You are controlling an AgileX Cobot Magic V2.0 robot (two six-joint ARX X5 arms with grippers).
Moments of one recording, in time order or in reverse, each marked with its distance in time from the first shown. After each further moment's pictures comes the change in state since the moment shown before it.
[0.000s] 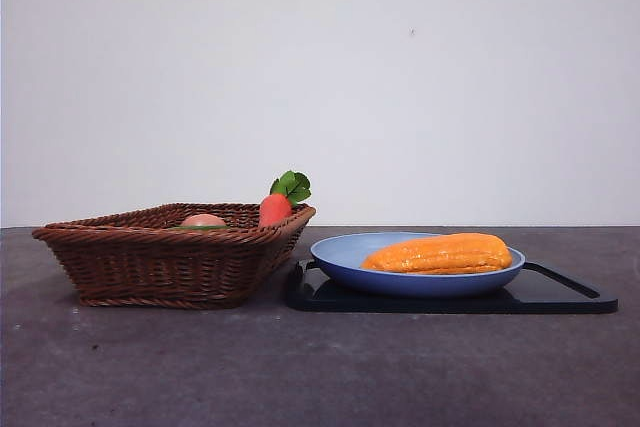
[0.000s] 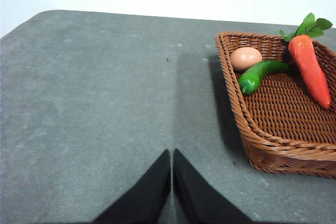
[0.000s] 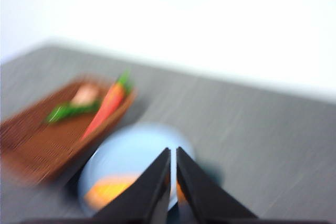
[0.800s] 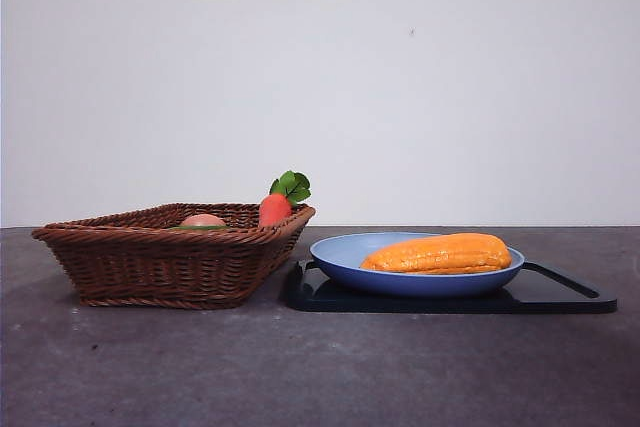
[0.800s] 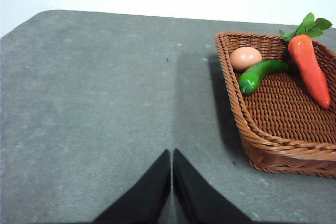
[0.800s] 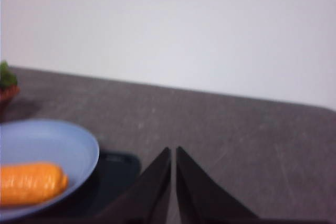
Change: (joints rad) left arm 0.000 0.000 0.000 0.000 0.000 0.000; right arm -0.065 -0.349 -0.705 0.539 0.240 -0.056
